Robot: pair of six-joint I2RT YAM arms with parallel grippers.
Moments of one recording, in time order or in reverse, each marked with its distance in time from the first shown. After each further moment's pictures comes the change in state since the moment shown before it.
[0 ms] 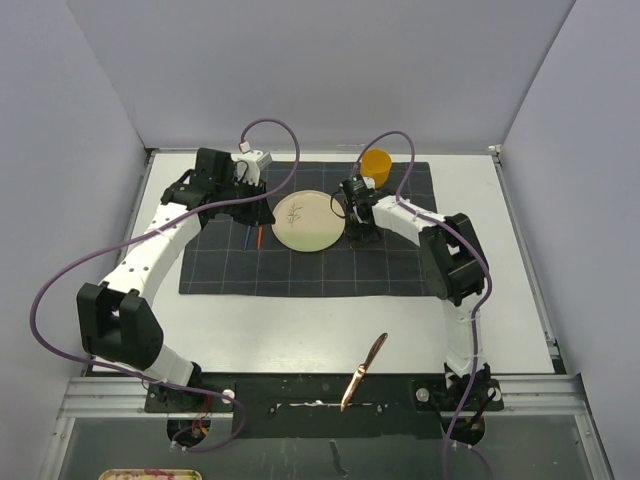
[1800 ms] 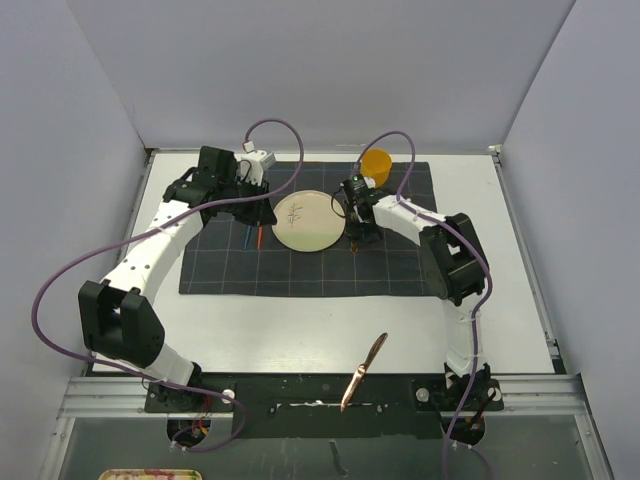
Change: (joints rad) left arm -0.013 0.015 0.034 -0.037 0.003 0.022; right arm -0.001 0.000 0.003 -0.012 -0.011 -0.003
